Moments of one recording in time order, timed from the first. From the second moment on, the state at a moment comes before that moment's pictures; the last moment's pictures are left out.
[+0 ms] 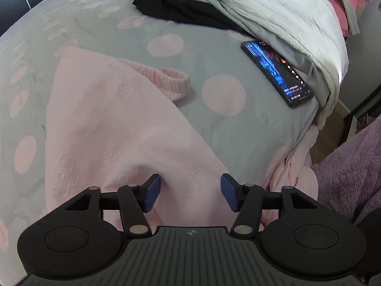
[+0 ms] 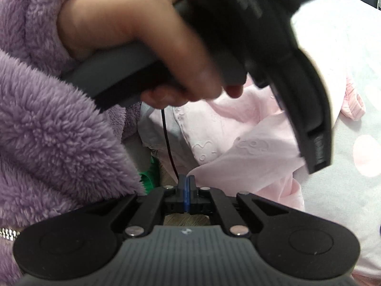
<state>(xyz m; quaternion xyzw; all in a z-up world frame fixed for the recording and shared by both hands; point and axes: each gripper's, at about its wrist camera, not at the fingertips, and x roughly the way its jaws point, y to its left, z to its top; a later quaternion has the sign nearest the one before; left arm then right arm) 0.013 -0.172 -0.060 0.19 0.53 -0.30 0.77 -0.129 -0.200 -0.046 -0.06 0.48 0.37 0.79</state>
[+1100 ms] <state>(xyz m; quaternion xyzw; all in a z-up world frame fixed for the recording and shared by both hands) 0.046 -0.107 -0.032 0.10 0.51 -0.25 0.82 -0.062 -0.252 -0.050 0.12 0.47 0.14 0.86</state>
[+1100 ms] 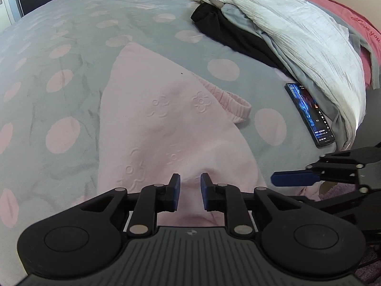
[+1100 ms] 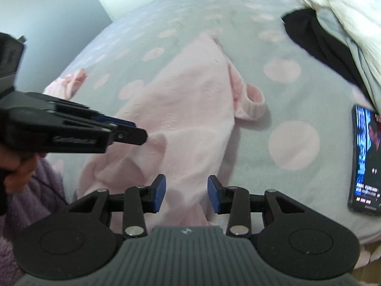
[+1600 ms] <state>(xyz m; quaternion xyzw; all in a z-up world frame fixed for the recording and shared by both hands) 0.052 -0.114 -0.043 0.11 0.53 -0.25 0.80 -0.072 -0.185 -0.054 0.05 0.41 0.33 0.85</state>
